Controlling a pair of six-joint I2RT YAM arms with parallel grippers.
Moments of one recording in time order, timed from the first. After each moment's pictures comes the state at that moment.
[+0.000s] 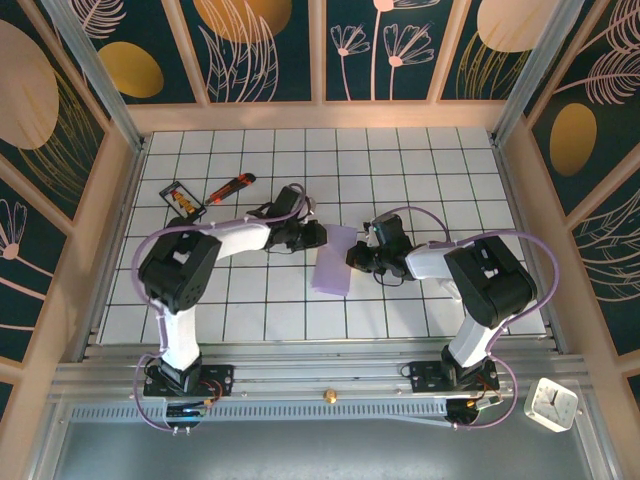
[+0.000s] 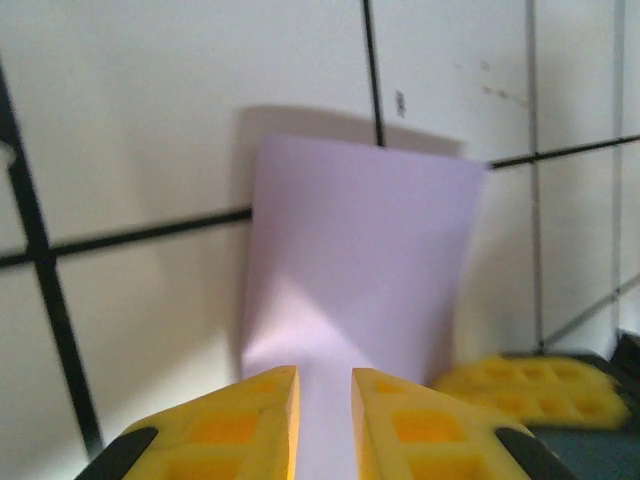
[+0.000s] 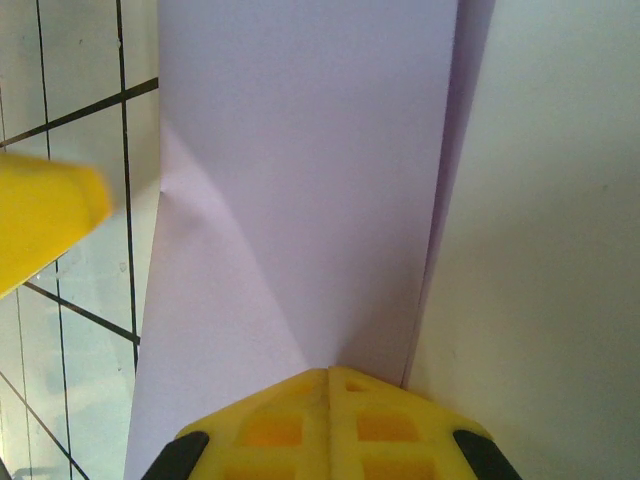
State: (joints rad) left arm -0.60 1.89 1.11 -0.14 0.36 -0.71; right arm 0.51 1.71 0.66 0.18 -0.39 0.71
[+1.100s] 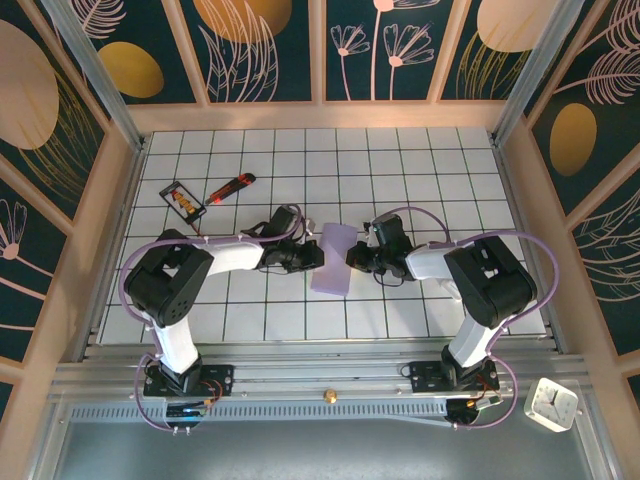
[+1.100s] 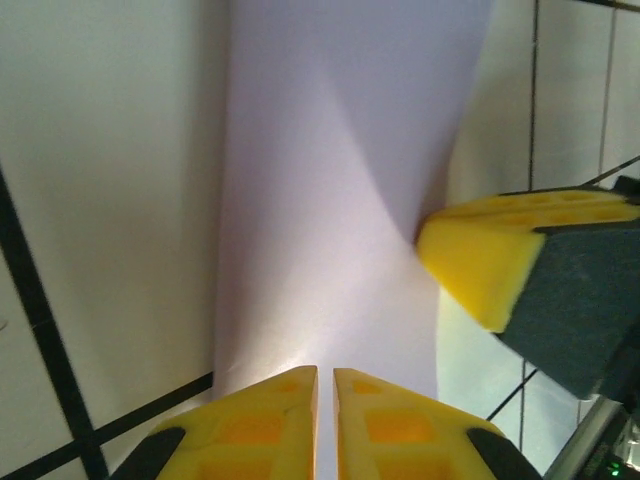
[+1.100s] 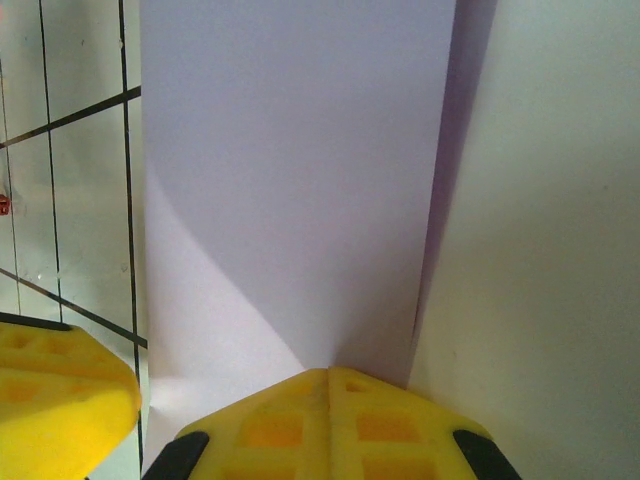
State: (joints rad) left arm -0.64 1.82 0.95 -0.06 0.45 -0.76; right arm 0.51 1.71 0.65 0.19 -0.39 0.71
